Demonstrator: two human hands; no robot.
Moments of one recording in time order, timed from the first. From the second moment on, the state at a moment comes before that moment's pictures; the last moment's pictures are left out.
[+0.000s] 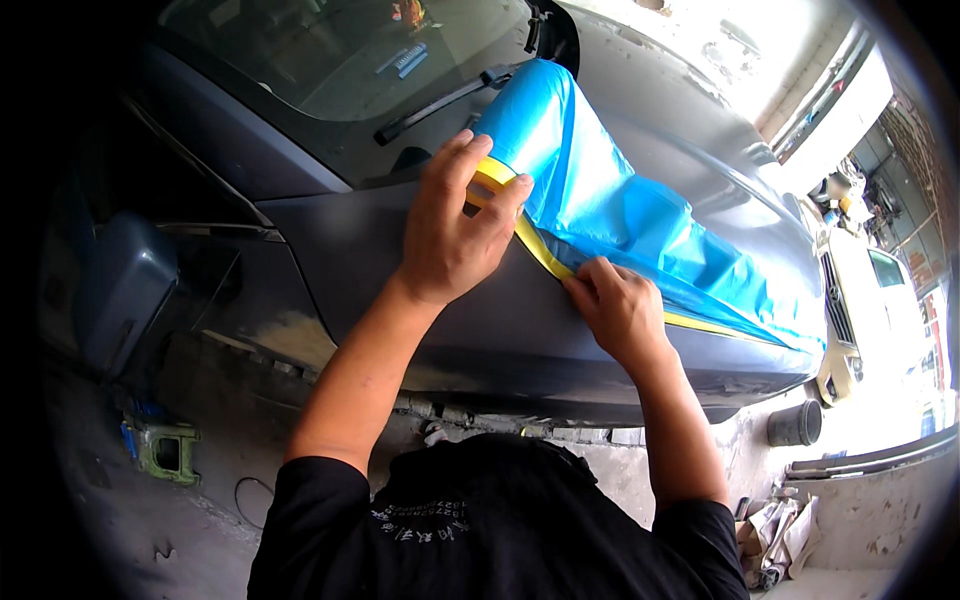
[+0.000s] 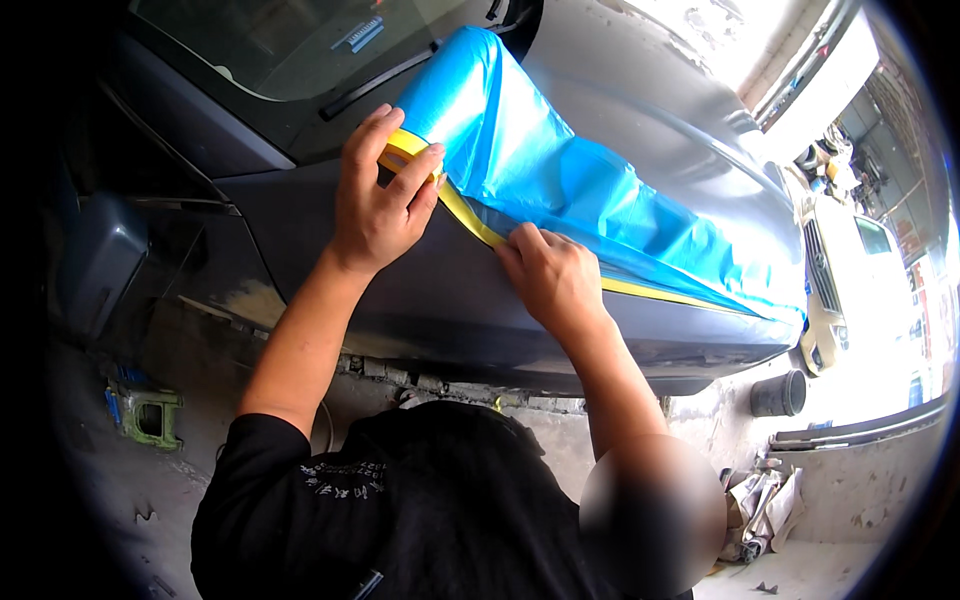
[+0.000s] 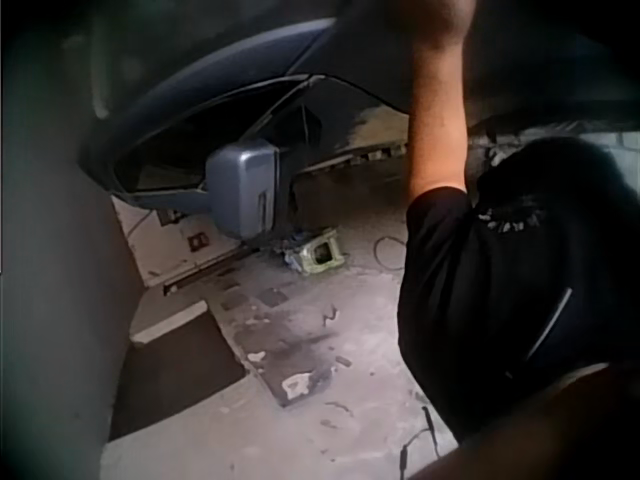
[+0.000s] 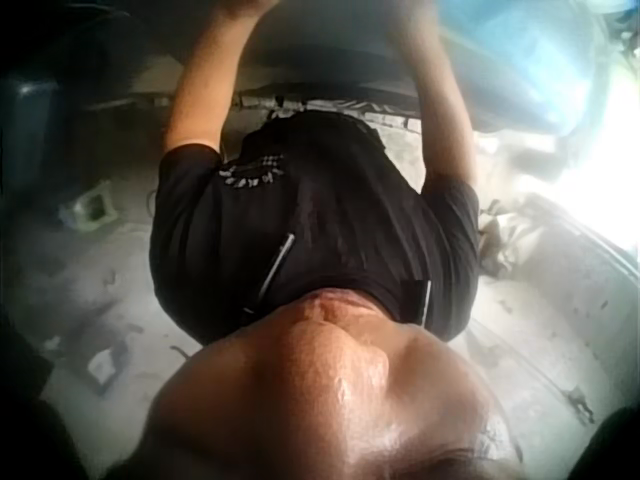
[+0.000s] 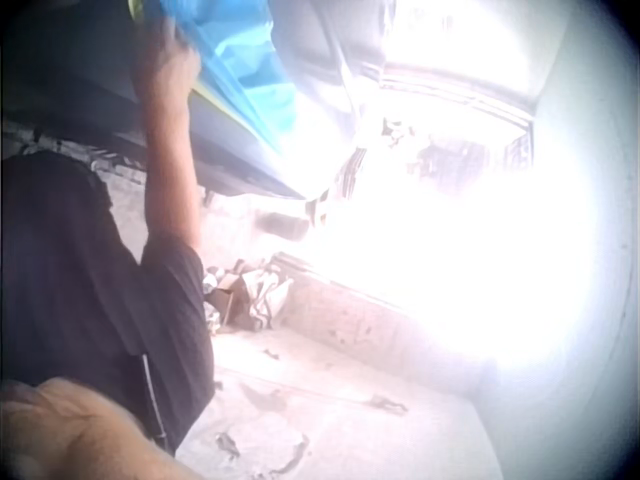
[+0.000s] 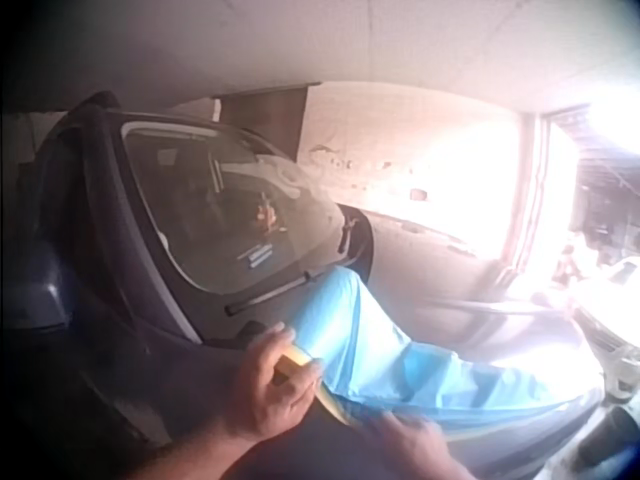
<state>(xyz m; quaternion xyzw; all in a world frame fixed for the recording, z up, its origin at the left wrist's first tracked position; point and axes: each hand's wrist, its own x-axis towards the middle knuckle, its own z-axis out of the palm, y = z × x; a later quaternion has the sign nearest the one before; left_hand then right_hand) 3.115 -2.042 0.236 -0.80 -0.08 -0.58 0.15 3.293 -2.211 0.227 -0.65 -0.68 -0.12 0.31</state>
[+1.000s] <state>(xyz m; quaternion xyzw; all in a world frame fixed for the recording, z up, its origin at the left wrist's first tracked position) 3.116 -2.046 0.235 -0.81 -0.09 -0.57 0.12 3.258 -2.161 0.251 -0.66 -0.66 -0.17 0.33</state>
